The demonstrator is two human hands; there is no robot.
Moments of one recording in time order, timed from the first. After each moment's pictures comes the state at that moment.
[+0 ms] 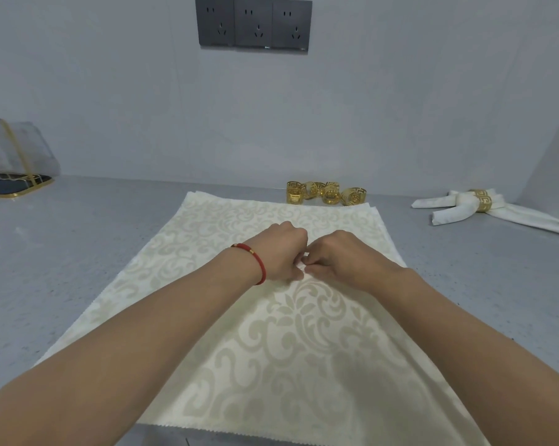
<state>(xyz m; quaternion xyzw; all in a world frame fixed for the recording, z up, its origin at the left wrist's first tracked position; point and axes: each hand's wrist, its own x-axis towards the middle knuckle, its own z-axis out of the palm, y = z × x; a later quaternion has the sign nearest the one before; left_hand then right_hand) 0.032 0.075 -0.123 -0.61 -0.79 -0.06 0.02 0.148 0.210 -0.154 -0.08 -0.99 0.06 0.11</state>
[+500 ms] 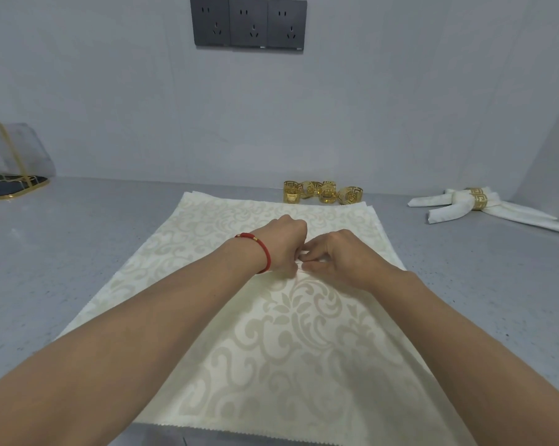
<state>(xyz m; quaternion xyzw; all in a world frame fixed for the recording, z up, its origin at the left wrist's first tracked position) 0.044 0.082 -0.108 -0.59 -0.81 -0.05 -0.01 0.158 0.210 -0.157 -0.10 -0.97 0.16 0.15</state>
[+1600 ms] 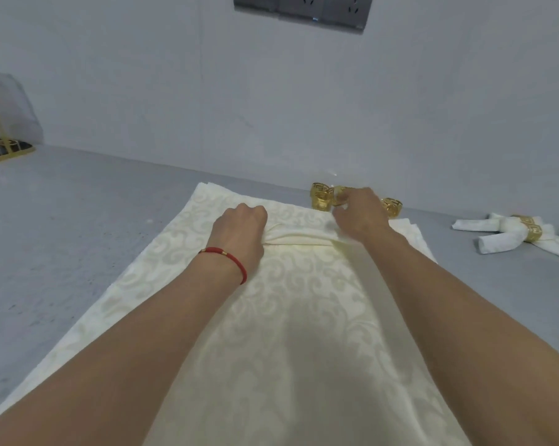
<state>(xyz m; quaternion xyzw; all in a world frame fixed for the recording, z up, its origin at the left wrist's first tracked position) -0.082 0.059 -0.155 -0.43 -0.89 -0.13 0.13 0.010 0.274 -0.137 -0.39 -0.89 0.10 0.22</state>
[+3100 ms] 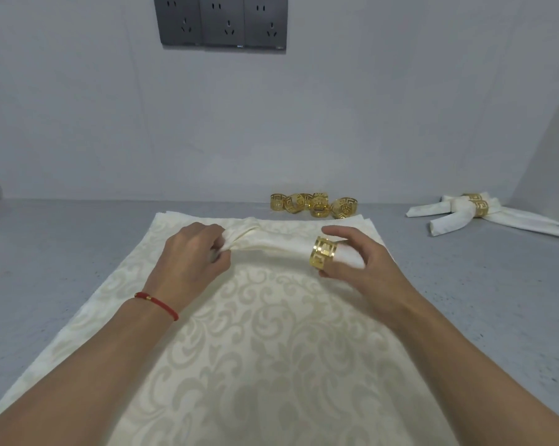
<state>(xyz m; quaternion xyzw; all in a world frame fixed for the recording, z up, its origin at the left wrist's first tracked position) -0.082 0.054 -0.160 -0.52 -0.77 -0.28 0.24 0.169 0.222 -0.155 -0.22 -0.76 0.53 0.31</state>
